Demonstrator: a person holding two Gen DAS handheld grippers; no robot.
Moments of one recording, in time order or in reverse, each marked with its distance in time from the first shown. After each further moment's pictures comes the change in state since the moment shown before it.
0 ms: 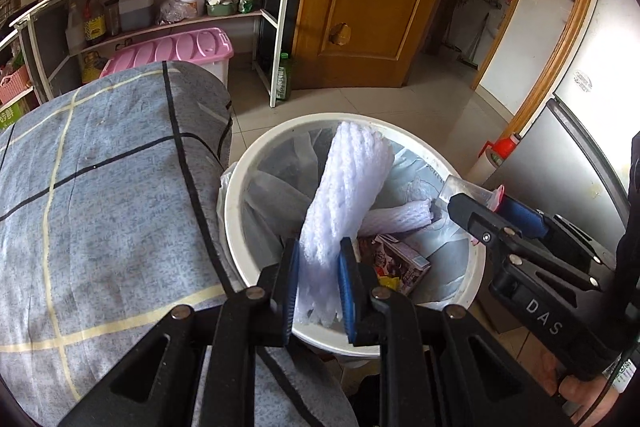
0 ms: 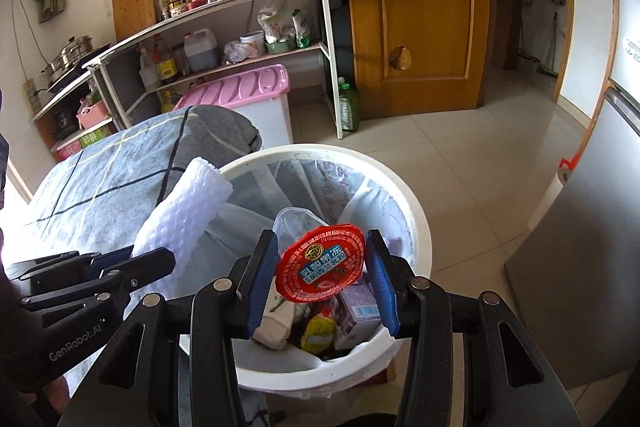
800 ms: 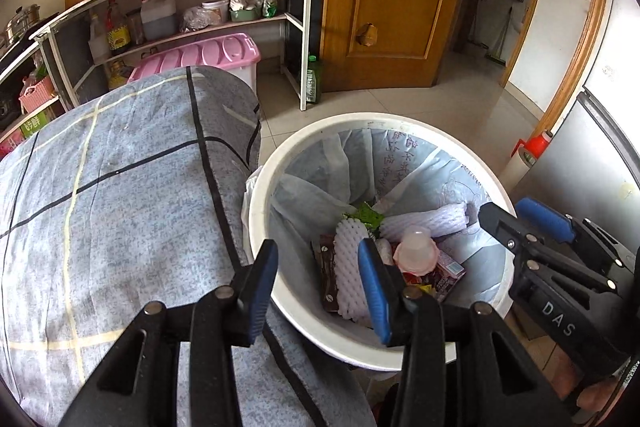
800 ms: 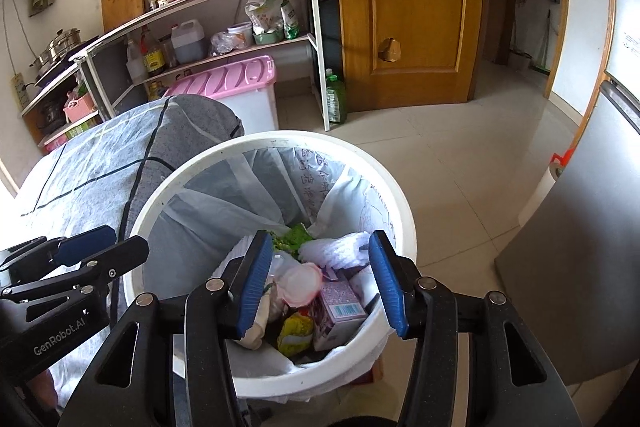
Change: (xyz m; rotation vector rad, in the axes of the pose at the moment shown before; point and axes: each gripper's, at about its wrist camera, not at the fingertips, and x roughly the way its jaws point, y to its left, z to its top) left arm 0.002 -0.004 -0.004 0.012 -0.023 0.134; right arm 0.009 -0.007 -0.007 -0.003 0.012 -0.049
